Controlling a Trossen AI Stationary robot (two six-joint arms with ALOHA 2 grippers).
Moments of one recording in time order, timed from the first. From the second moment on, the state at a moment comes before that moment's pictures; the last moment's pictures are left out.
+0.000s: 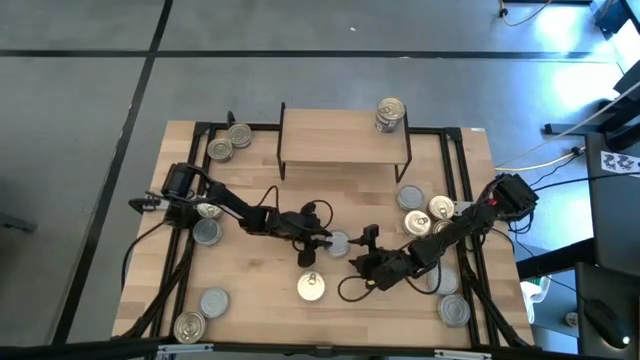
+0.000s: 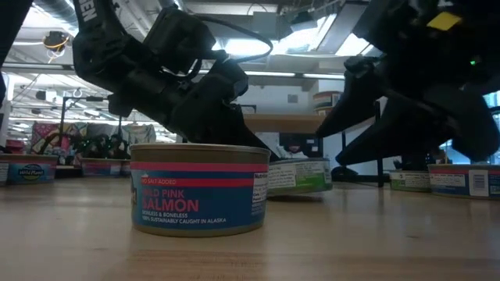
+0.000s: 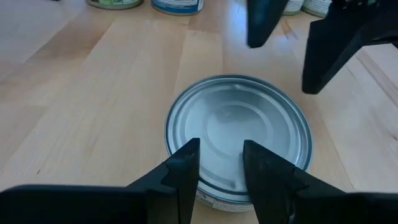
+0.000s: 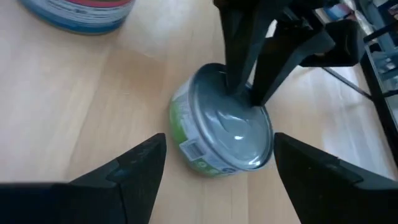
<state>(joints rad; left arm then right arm) -0.13 1.96 0.74 0.71 -0.11 -0.21 0.53 1.71 0.80 0.06 0.66 -0.04</state>
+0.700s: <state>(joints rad) -0.13 1.96 0.73 0.72 -0.10 -0.21 0.51 1.85 0.81 0.18 0.71 -0.38</state>
